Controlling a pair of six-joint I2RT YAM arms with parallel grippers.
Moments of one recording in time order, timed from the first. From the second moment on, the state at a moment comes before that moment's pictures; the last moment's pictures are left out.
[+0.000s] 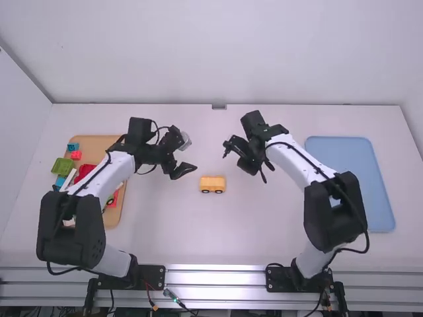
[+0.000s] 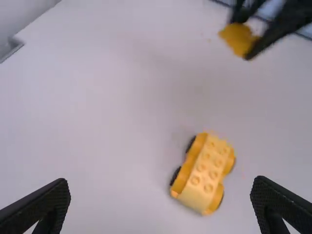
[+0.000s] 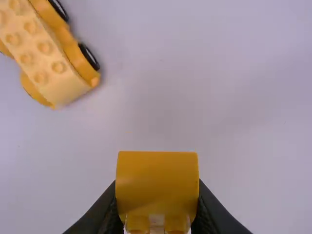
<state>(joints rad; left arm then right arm) -0.05 1.57 1.00 -0.44 0.83 0.86 0.40 1.82 1.32 -0.85 -0.09 -0.70</state>
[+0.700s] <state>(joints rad) 0.36 1.57 0.86 -0.60 1.13 1.55 0.66 1.89 1.33 -0.66 -0.09 -0.98</state>
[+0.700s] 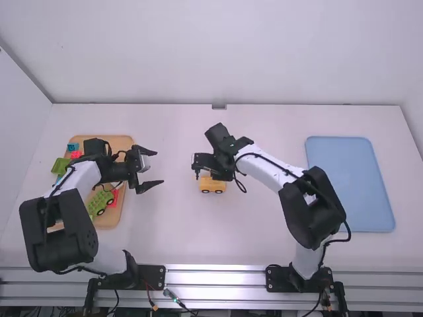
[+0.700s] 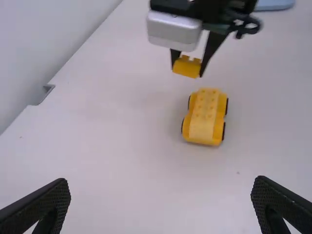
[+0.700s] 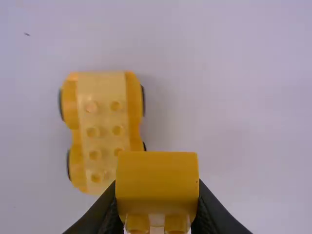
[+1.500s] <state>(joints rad) 0.44 1.57 0.73 -0.33 1.12 1.35 0.73 2.17 1.80 -0.94 -0.14 -1.00</state>
